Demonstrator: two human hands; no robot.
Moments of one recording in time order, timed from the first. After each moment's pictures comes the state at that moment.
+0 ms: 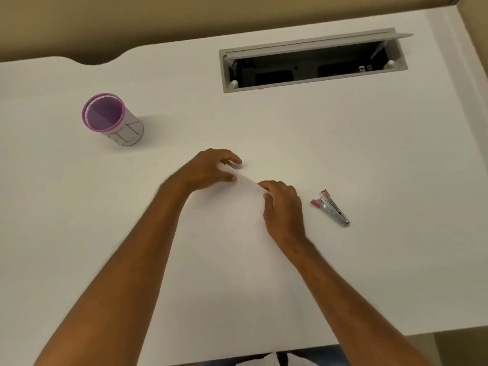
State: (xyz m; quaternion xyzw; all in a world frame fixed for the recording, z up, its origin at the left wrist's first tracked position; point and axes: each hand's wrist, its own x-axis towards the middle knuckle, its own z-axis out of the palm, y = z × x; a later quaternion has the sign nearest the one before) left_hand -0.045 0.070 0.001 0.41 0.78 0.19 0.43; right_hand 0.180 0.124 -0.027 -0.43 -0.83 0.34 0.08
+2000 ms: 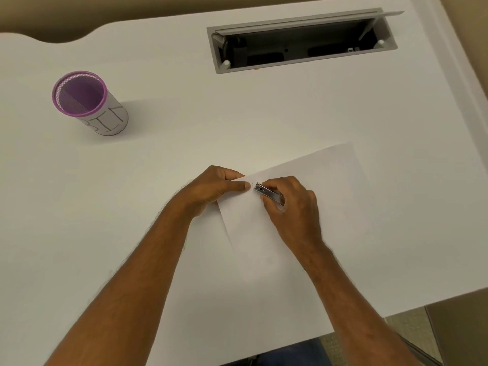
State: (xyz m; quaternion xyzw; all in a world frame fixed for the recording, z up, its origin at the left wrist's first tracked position) left_hand -0.009 0.028 -0.040 0.21 0.66 0.37 0.62; right_hand 0.197 0.092 -0.034 -0.43 -0.84 0.29 0.16
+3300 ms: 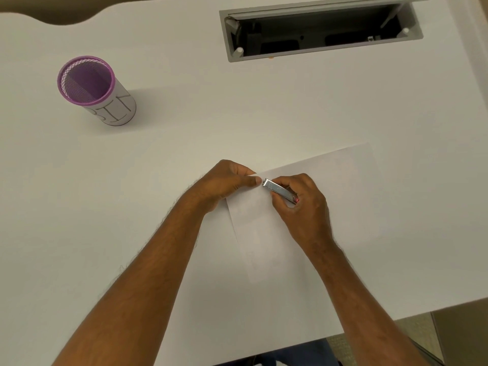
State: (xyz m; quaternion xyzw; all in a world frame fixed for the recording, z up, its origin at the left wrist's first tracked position) left_hand -0.010 0.033 -0.049 0.20 0.70 0.36 0.59; right_hand 0.192 0.092 -0.043 -0.43 -0.81 0.35 0.19
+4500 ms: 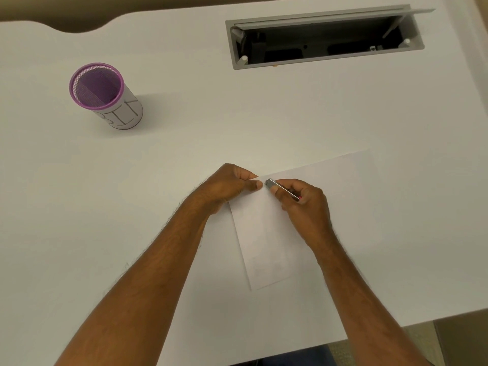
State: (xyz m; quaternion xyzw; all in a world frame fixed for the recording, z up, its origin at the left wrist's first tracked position) left_hand -0.009 0.034 -0.047 0.21 0.70 0.35 0.58; right_hand 0.183 0.106 -0.040 -0.52 -0.68 0.50 0.11
